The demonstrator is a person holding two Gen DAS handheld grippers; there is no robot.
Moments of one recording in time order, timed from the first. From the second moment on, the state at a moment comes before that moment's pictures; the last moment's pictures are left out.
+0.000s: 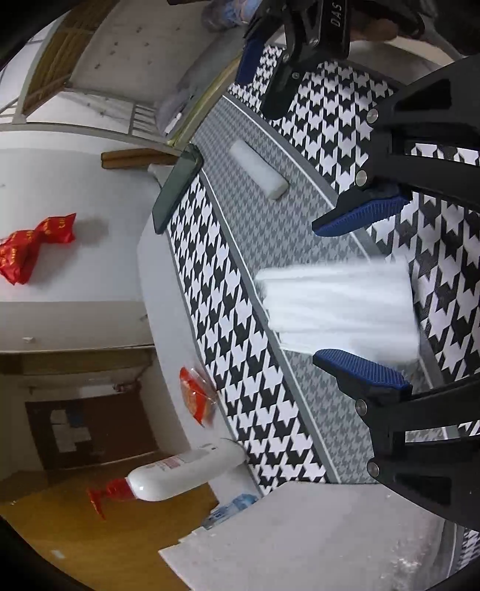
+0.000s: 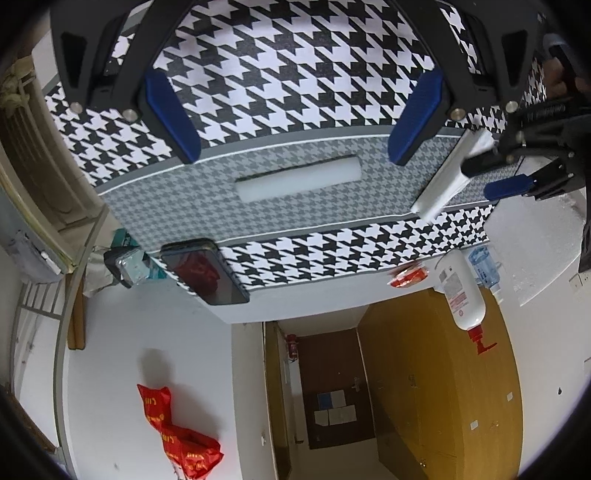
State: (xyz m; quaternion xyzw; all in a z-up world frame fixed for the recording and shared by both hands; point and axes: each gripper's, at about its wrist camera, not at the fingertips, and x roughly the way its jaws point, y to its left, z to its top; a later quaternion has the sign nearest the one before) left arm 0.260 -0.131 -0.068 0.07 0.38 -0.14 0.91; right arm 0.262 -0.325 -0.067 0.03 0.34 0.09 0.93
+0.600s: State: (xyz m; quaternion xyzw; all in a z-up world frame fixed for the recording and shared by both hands) left arm 0.286 -0.138 -0.099 0.08 0.43 -0.13 0.89; right arm 0.293 -0.300 -0.073 -0.01 0.38 0.13 0.92
